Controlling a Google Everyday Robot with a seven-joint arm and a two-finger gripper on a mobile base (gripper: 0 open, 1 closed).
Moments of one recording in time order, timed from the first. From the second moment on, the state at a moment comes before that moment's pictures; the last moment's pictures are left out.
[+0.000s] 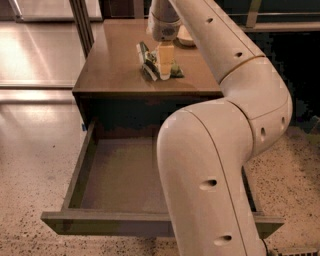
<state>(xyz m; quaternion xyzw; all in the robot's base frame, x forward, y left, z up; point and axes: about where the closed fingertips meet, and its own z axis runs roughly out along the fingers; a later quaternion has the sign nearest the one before) 0.773 -0.005 0.890 -0.78 0.60 -0.06 0.16</state>
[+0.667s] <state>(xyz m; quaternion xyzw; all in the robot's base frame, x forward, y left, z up) 0.792 -0.006 0.854 -0.78 0.61 -0.04 0.16</state>
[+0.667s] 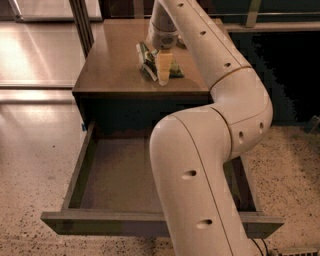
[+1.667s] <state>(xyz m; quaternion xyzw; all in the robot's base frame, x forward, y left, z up) 0.800 0.018 0.832 -0.79 0.59 -0.02 0.17</state>
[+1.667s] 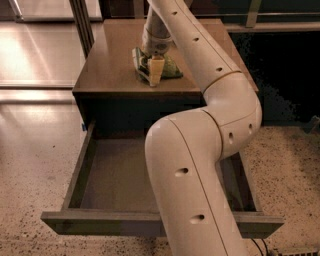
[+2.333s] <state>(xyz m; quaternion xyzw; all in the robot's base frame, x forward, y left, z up) 0.793 0.017 0.857 -0.79 0.58 -0.01 0.21</state>
